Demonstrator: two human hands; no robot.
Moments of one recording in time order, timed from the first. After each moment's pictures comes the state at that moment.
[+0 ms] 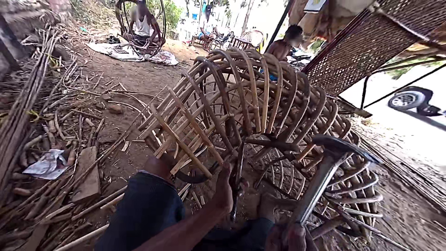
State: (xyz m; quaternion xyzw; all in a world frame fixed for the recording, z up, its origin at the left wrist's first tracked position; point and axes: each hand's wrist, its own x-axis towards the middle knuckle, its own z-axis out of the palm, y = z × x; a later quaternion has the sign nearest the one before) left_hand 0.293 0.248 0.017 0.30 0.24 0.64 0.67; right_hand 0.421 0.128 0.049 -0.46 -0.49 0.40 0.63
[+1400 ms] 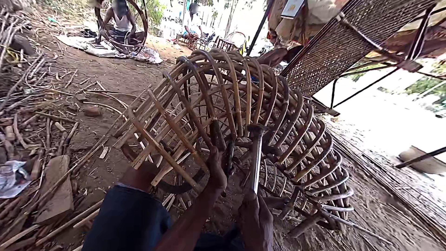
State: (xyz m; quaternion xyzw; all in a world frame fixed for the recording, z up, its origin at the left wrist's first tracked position) left_hand 0.312 0.324 0.036 0.33 0.17 0.71 0.60; right_hand 0.404 0.205 0.040 -0.60 -0.55 0.24 0.53
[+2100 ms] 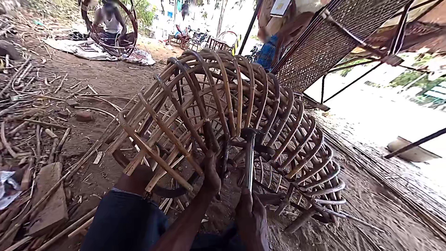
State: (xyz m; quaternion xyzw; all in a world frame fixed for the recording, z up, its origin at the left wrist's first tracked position) left_hand 0.312 0.320 0.023 0.35 0.15 0.69 0.61; right_hand 0.413 0.217 0.028 -0.66 -0.53 0.21 0.49
